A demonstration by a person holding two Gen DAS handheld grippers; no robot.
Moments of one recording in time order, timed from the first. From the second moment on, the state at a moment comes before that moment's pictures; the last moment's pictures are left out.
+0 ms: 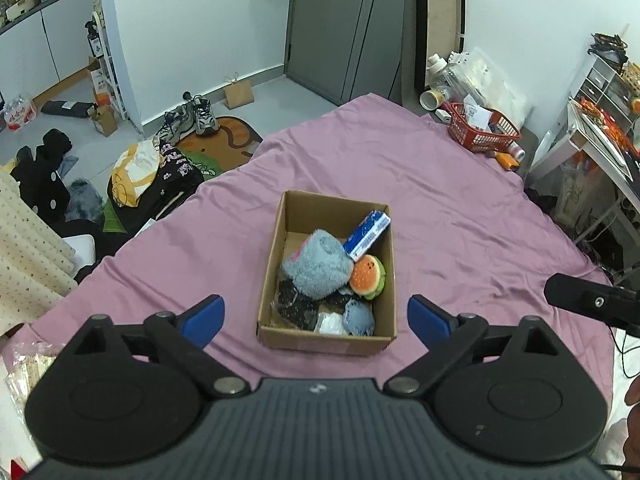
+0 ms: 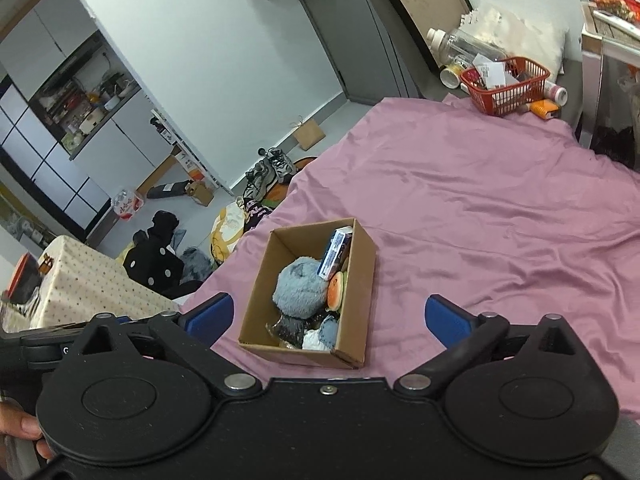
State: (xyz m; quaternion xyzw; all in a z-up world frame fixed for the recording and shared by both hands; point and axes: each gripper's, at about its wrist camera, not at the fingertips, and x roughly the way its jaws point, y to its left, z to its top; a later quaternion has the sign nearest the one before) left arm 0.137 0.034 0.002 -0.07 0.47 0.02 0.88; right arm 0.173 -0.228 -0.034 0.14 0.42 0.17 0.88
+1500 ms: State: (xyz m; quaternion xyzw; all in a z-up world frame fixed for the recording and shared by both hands) left arm 0.081 0.017 0.016 -0.05 0.45 -0.02 0.89; right arm 0.110 -0.231 -0.019 0.11 0.40 0.15 0.90
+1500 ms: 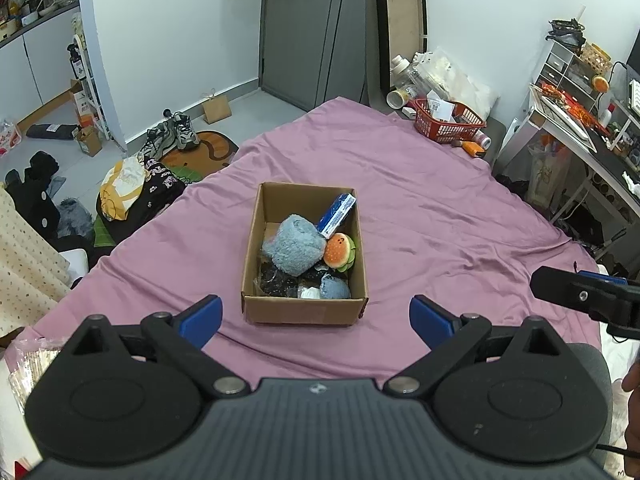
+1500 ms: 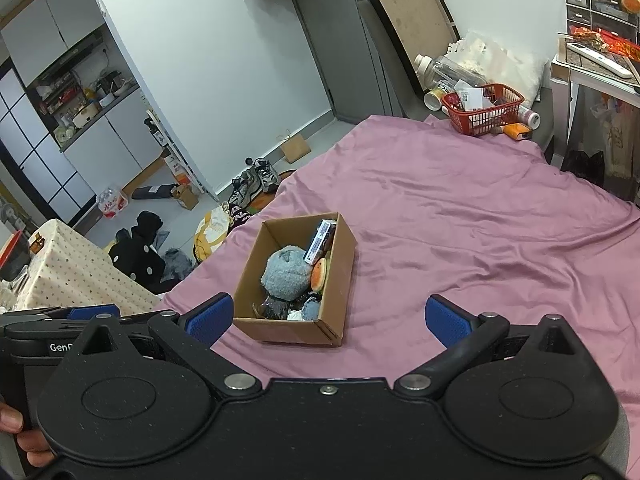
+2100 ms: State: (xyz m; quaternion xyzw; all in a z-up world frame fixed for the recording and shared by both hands) left arm 0.083 0.022 0.014 -0.05 0.45 -0.02 0.89; right arm 0.113 -0.224 -0.018 0.10 0.39 0.14 0.90
